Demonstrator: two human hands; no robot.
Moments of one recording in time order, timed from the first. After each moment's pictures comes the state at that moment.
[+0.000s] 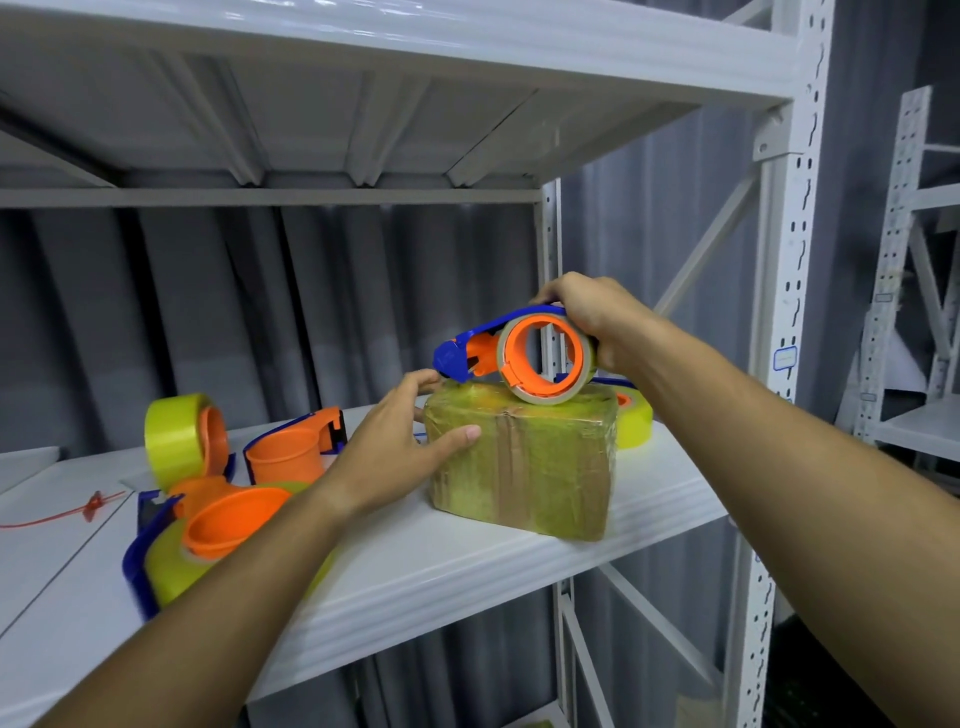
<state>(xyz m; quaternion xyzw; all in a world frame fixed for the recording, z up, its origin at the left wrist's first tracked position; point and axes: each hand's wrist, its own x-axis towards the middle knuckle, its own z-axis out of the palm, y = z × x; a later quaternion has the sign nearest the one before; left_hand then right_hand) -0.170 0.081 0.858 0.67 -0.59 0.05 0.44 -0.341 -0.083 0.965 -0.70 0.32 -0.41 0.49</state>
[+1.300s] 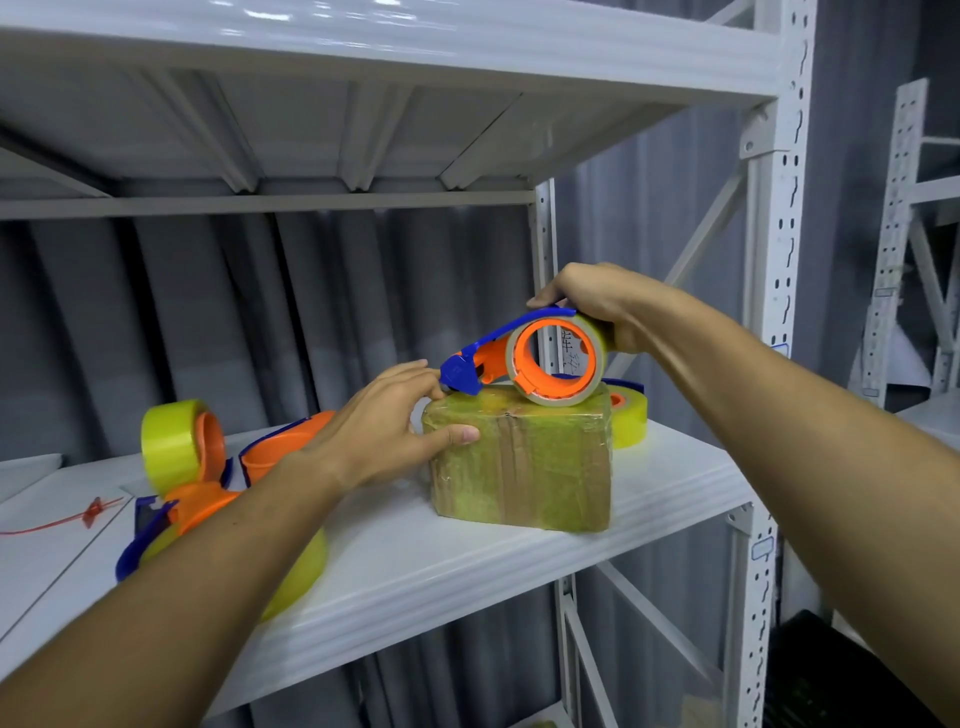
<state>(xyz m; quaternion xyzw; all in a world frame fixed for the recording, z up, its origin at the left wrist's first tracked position) -0.154 0.068 0.881 0.69 -0.65 0.16 0.26 -0.361 -0.101 0.985 -0.79 0.32 -0.29 0.43</state>
